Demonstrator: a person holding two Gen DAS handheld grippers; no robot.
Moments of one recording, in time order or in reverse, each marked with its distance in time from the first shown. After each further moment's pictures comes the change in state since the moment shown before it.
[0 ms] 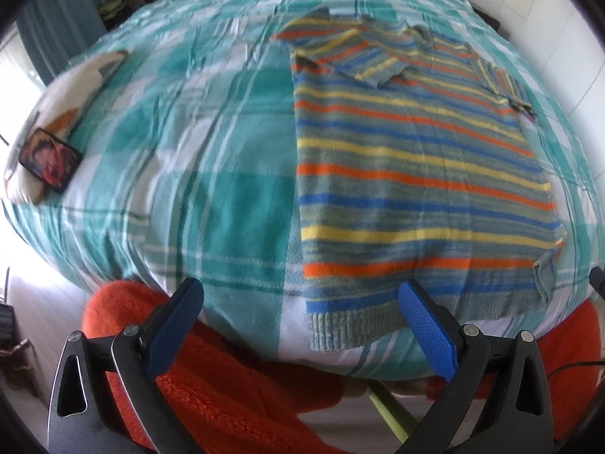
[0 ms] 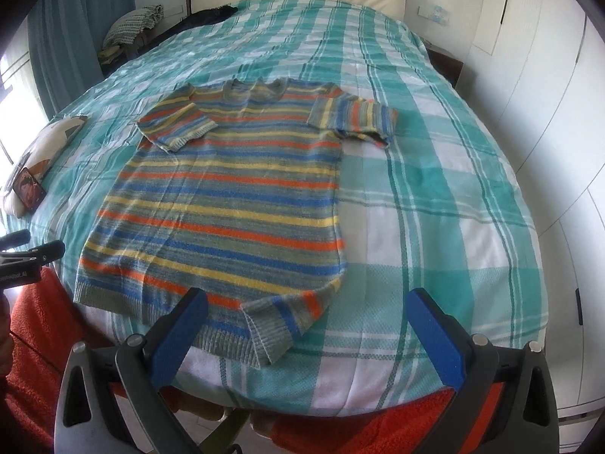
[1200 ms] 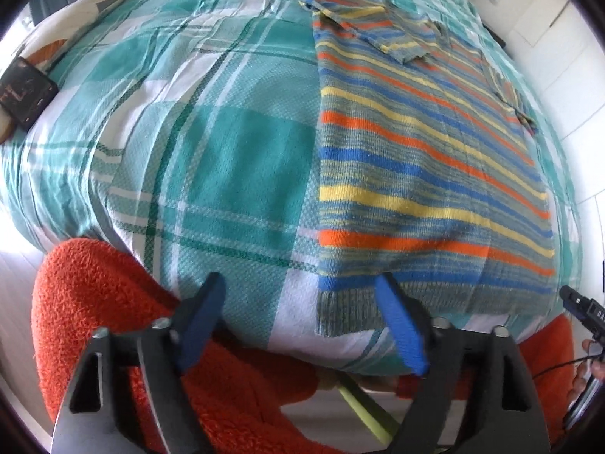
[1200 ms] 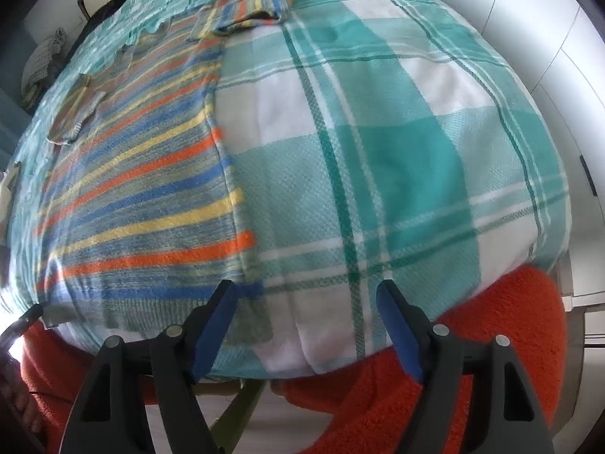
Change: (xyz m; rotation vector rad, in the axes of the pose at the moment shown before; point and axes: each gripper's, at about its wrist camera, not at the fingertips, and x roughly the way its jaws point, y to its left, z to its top) left arm 0.029 0.028 -0.007 -0.100 0.027 -0.139; right arm 0.055 -0.068 -0.041 0.351 0.197 0.057
